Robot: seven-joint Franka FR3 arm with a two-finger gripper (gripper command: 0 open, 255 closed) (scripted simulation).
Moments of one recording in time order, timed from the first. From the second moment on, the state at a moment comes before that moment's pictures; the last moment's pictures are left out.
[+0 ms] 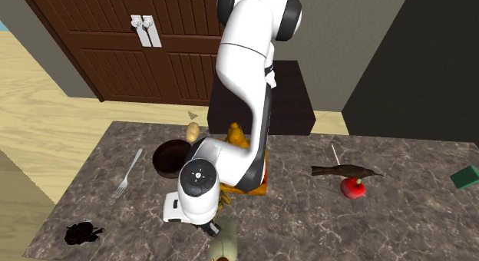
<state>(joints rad) -0.11 0.91 -0.19 -1.49 0.04 2.43 0.40</state>
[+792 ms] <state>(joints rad) -0.12 0.88 -0.17 -1.56 0.08 2.38 0.43</state>
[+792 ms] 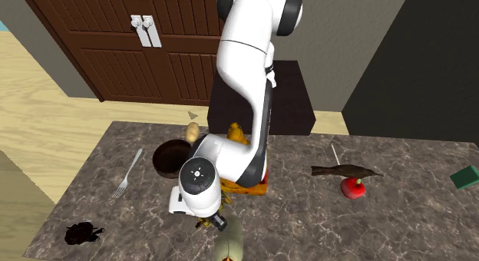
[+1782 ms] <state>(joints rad) -0.18 0.90 -0.13 -1.61 0.18 2.35 0.44</state>
